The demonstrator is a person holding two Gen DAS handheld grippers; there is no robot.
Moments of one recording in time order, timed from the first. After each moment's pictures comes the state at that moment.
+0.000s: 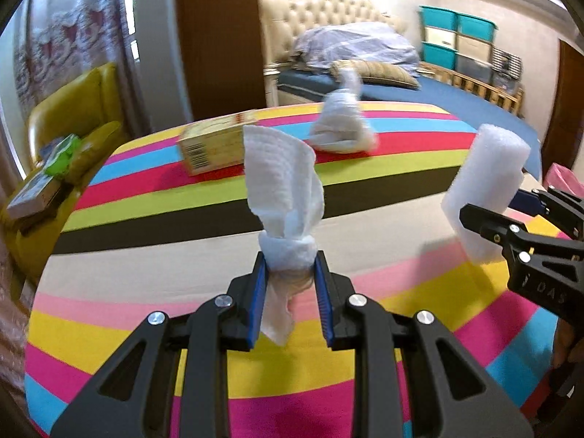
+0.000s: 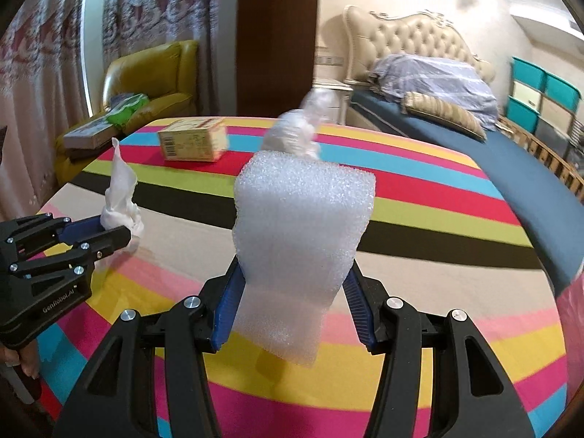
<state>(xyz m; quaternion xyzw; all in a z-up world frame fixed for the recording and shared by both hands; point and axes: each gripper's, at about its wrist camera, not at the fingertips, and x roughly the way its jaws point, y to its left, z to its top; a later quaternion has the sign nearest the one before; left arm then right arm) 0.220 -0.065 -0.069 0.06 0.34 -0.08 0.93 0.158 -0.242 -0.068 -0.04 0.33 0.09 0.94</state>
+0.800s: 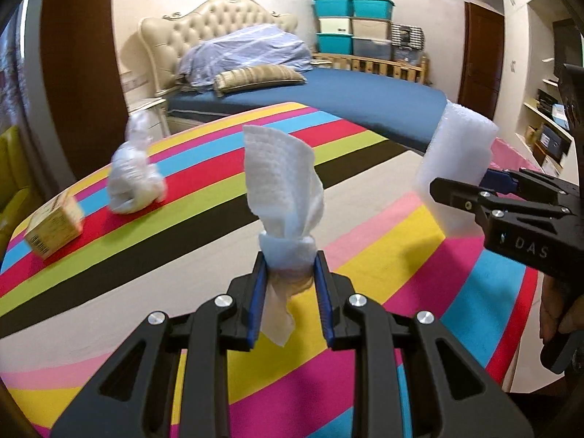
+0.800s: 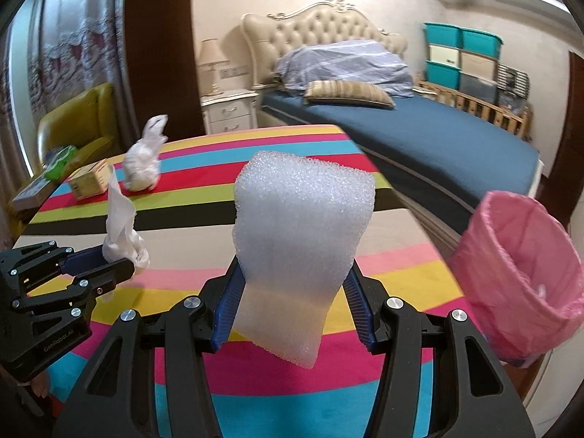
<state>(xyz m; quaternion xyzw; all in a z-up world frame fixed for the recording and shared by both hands) 0.206 -0.227 -0.063 0.12 0.32 -0.27 0.90 0.113 -0.409 -0.064 0.04 0.31 -0.05 0.95</state>
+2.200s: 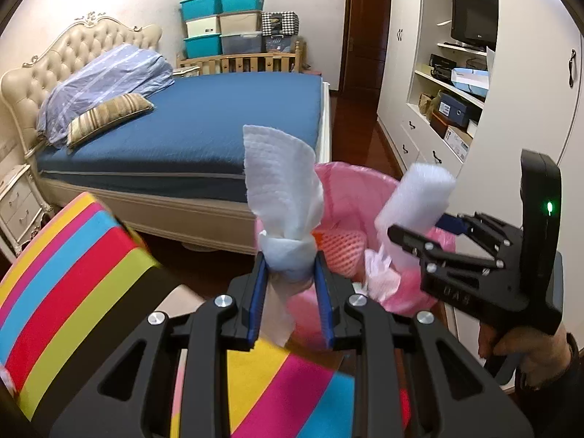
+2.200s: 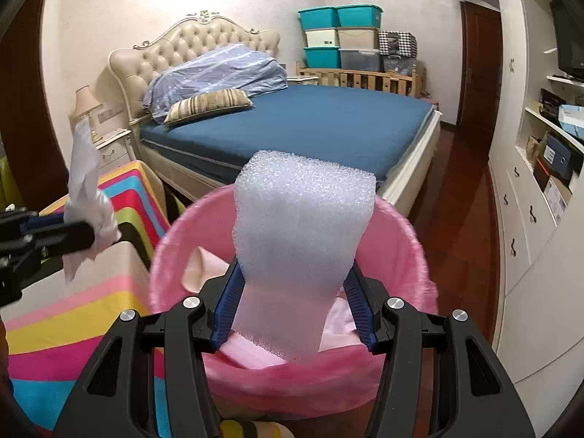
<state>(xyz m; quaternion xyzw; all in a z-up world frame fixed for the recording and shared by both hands) 0.231 -0.563 -0.011 0.16 0.31 -0.48 0.80 0.053 -0.681 -0.079 0.12 0.30 -0.24 0.92</state>
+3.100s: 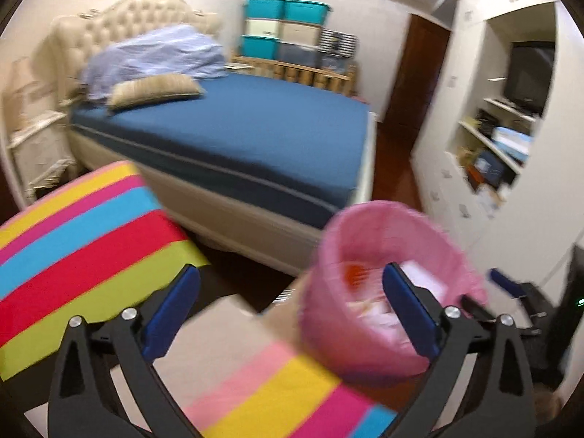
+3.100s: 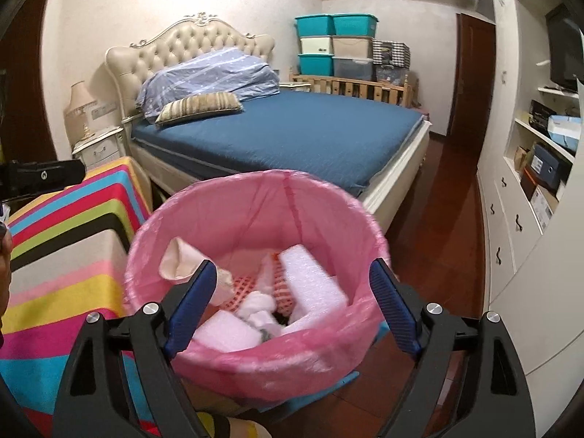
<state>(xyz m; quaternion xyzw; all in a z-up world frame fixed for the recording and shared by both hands) 0.295 -0.511 -0.015 0.07 0.33 -0.40 0.85 0.037 -0.673 -0.077 0.08 0.29 -0.25 0.92</state>
